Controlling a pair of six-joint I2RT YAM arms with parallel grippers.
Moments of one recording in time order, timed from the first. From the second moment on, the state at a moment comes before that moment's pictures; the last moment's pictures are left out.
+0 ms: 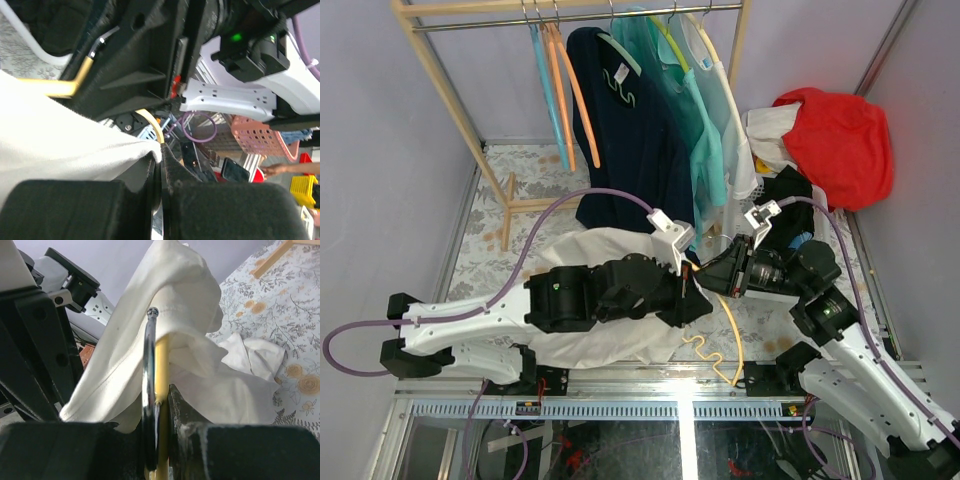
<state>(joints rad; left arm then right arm) -1.38 1.27 1.40 -0.53 -0.17 -0.82 0.55 0.65 0.63 0.06 -0.77 0.81</state>
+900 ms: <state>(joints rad) -1.54 1.12 1.32 -0.45 -0.09 -0.82 0.56 0.44 0.76 0.06 -0.61 0.78</state>
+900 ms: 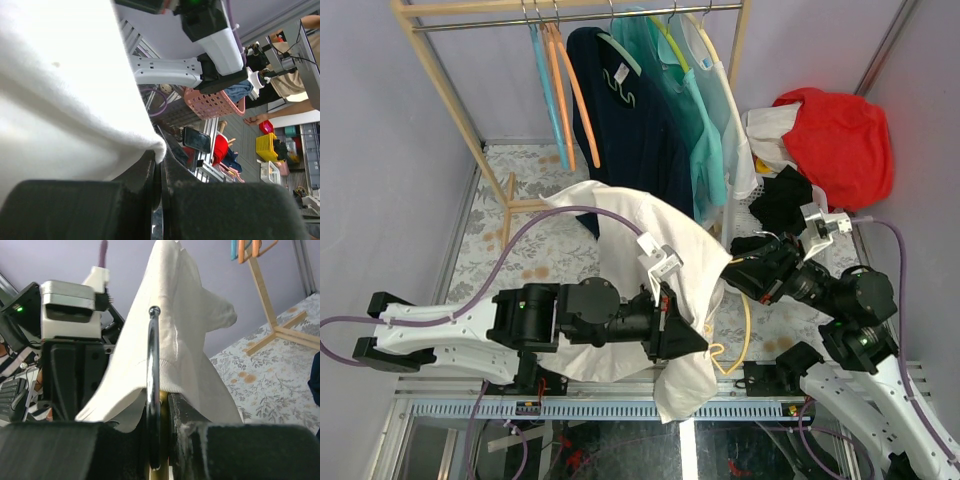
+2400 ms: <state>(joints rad) -1.62 1.20 1.59 -0.65 -0.23 -0.74 0.56 0.27 0.66 -0.12 -0.59 0.72</state>
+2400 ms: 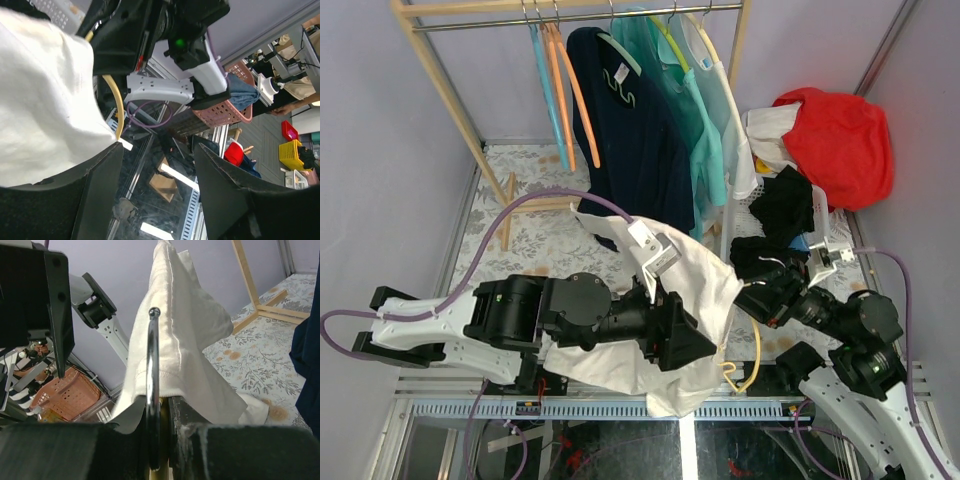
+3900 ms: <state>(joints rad) -1.62 1.32 2.03 -1.20 -0.61 -0.49 0.56 0.32 0.78 -0.40 -0.79 0.57</state>
